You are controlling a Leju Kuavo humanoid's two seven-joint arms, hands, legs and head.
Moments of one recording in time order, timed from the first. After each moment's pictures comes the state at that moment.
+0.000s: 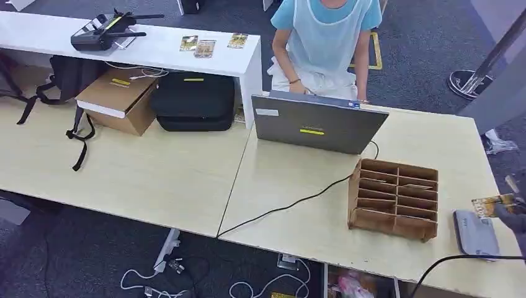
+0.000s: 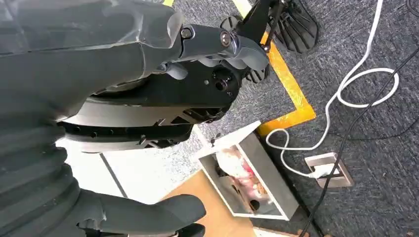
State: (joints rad) left arm -0.15 -0.07 0.24 -0.31 0.79 0.14 0.25; right arm -0.62 -0.63 0.30 -0.58 -0.04 0.11 0.15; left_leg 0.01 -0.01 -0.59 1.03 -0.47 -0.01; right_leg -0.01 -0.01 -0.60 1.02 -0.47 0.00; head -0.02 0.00
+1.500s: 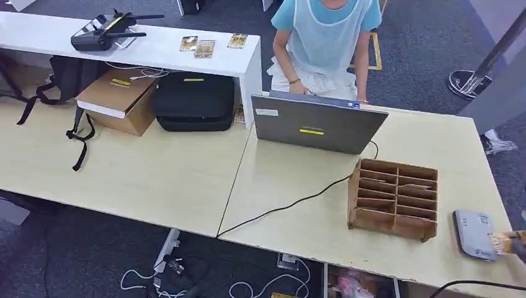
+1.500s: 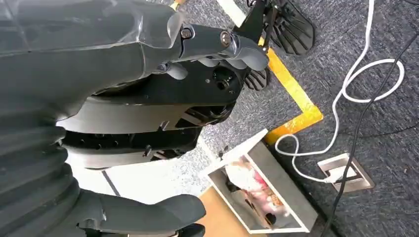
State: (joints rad) left arm -0.18 -0.07 0.12 -0.31 0.76 0.17 0.25; right arm -0.39 -0.66 0.06 -0.70 0.03 0.14 0.18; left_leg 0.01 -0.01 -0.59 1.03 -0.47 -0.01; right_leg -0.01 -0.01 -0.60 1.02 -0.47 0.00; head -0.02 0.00
